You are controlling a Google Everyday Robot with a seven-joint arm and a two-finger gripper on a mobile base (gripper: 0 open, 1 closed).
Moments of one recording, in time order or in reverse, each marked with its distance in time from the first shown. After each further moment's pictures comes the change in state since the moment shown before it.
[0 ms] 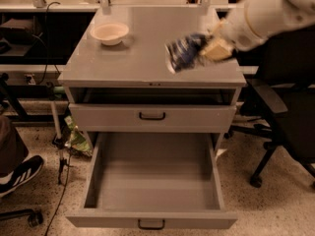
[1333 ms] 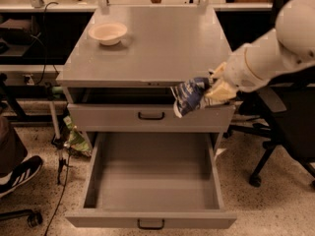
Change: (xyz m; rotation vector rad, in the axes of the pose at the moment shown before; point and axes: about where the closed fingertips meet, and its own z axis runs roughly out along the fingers) arm 0.058 0.088 0.015 -0.132 0.105 -0.024
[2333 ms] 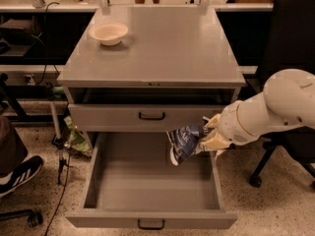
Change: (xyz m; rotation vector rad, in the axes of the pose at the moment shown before) arm 0.053 0.109 0.056 -0.118 0.009 0.070
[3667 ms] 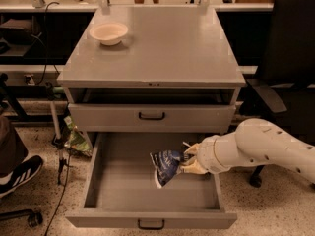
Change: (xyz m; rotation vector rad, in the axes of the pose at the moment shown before) arm 0.015 0.049 0.107 -0.046 -0.114 0.007
